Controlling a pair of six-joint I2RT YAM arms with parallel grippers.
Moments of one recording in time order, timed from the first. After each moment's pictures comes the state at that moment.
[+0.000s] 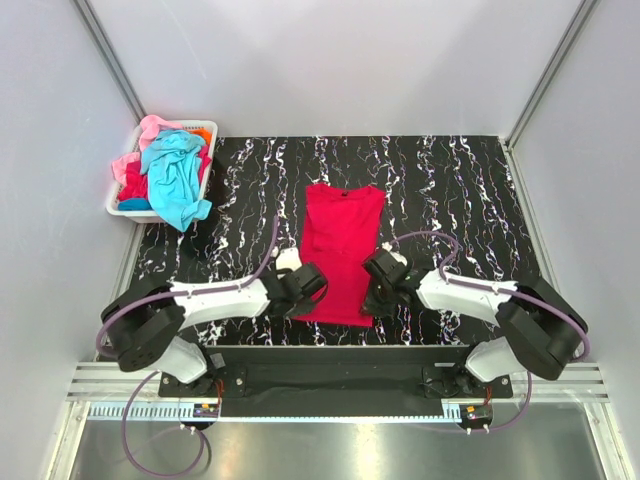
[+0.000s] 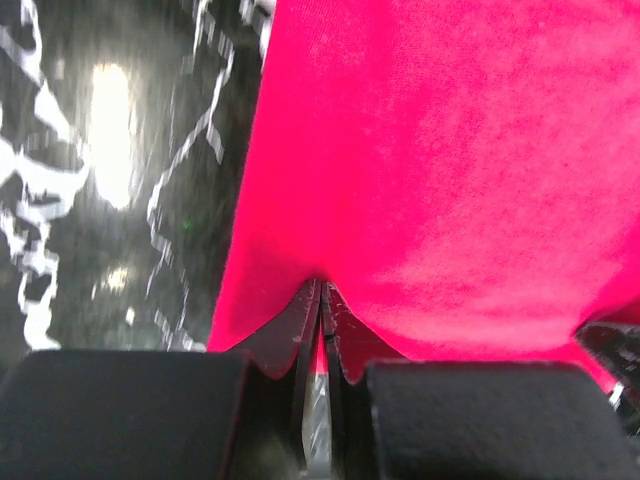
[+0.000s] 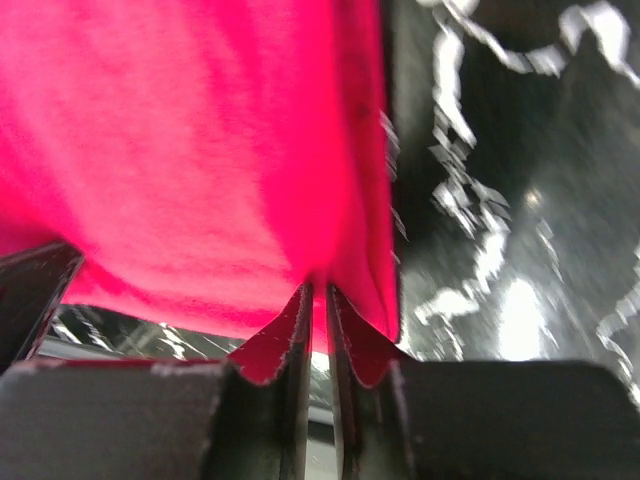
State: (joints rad) left arm -0.98 1.49 0.75 -0.45 -0.34 -1.15; right arm 0.79 1.44 0.66 -0.33 -0.01 1.05
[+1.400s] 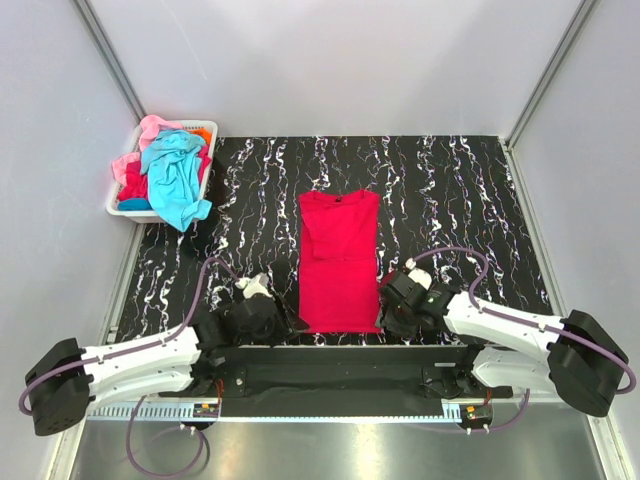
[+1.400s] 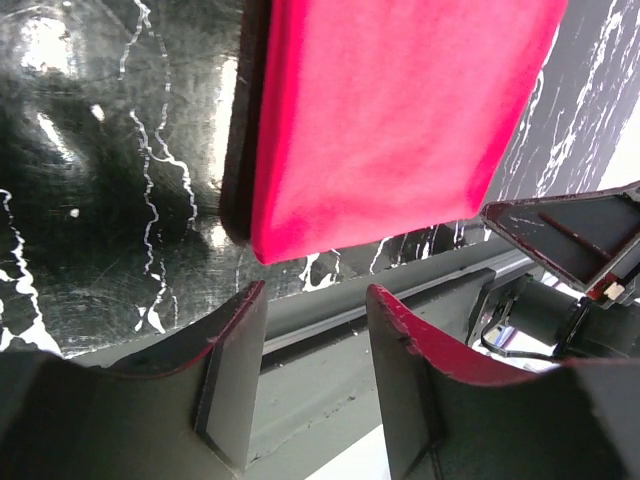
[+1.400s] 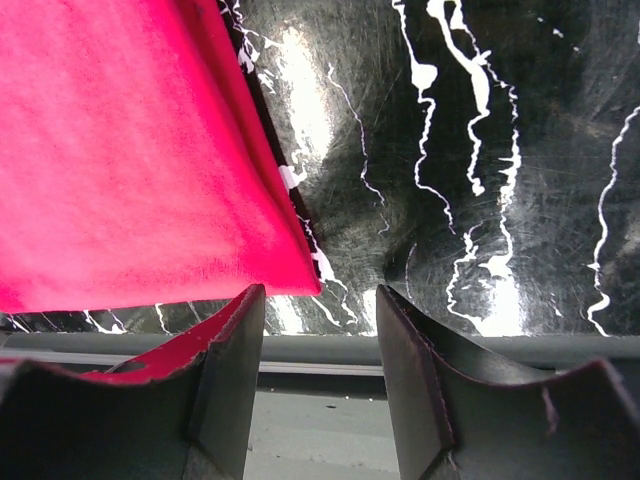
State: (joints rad) left arm -1.03 0.82 0.27 -0.22 -0.11 -1.37; right arm 0.90 1.14 0.54 -0.58 0.14 1.20
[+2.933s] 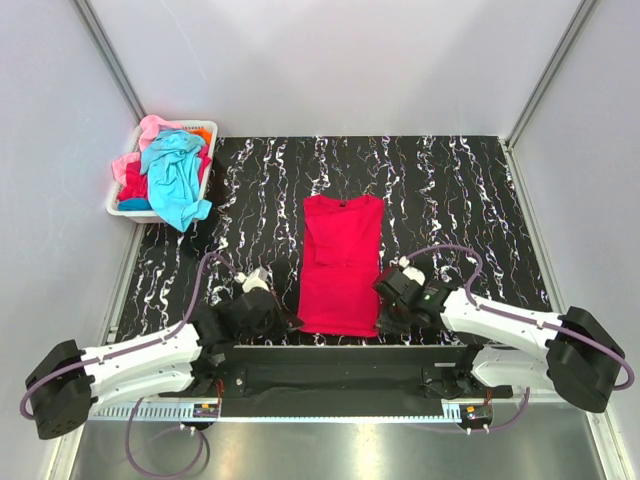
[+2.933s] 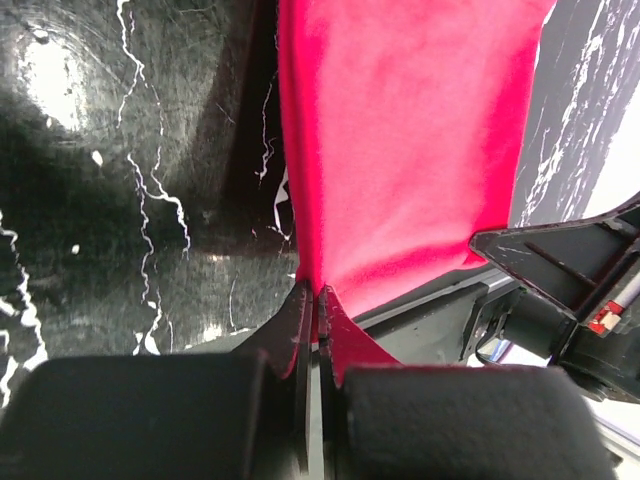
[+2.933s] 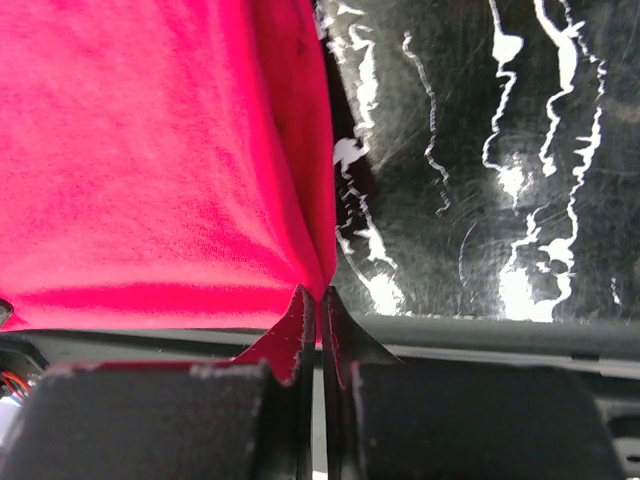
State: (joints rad) left arm -0.98 0.84 0.28 -0.19 -0.10 -1.32; right arm 0.91 1.16 0.57 -0.56 0.09 1.21
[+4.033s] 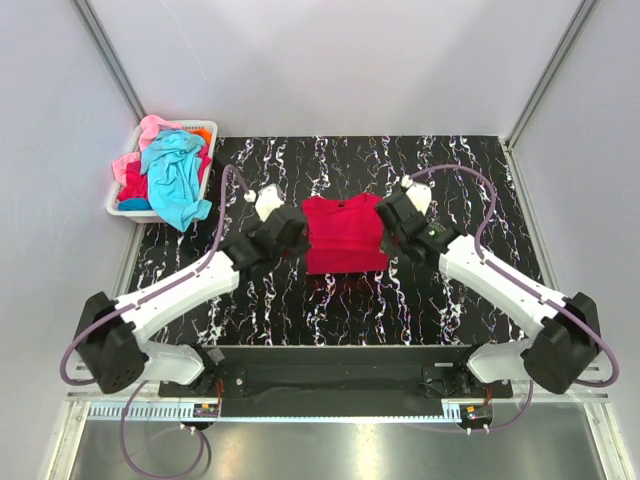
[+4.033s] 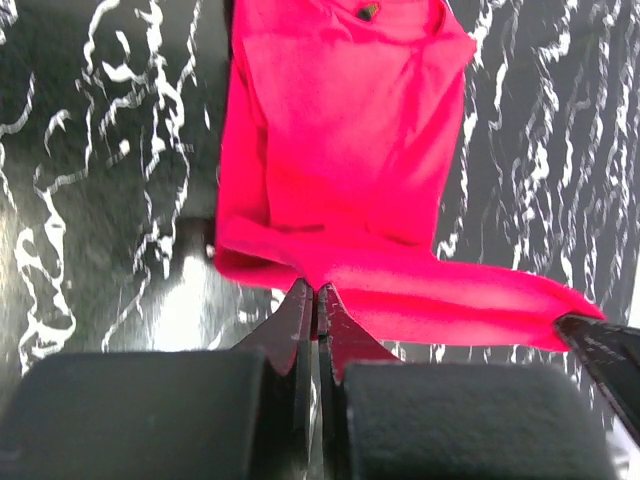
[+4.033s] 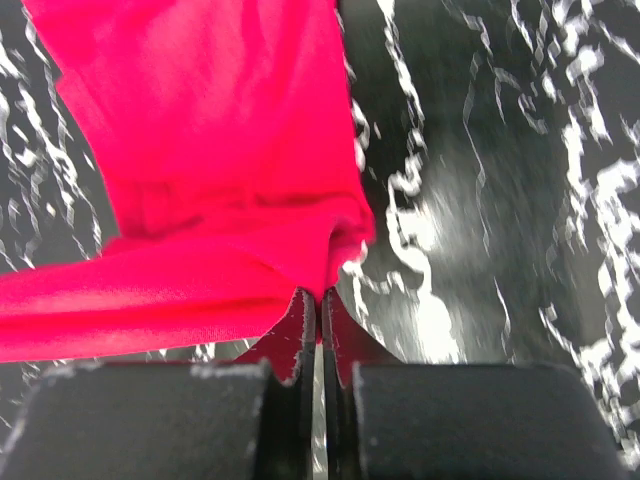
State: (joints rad) left arm -0.82 1.28 1.01 -0.47 -0.43 -1.02; right arm 0.71 1.32 1.12 -0.74 0.43 0.81
